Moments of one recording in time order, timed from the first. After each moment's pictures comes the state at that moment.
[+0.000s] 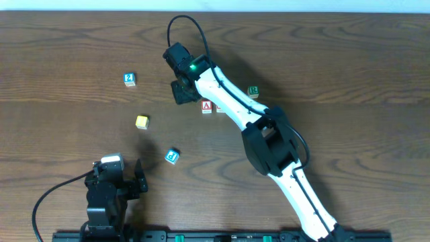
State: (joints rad) left arm -0.03 0.01 0.16 -0.71 -0.11 -0.09; right arm 0.69 2.57 2.28 -0.96 -0.01 0.40
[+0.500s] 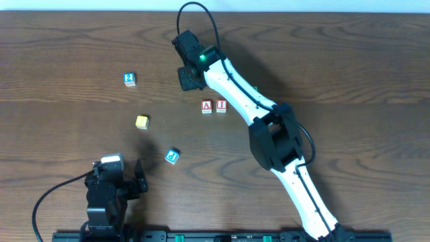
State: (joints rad) left arm -0.03 0.01 0.16 -0.71 -0.11 -0.09; right arm 0.64 2.58 2.37 -0.96 0.02 0.37
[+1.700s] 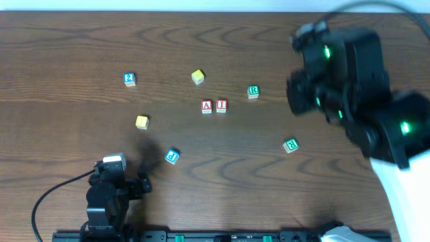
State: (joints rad) left arm -0.03 0.01 0.16 -0.71 0.03 -0.20; right arm 0.41 1.33 1.77 -1.25 0.06 0.06
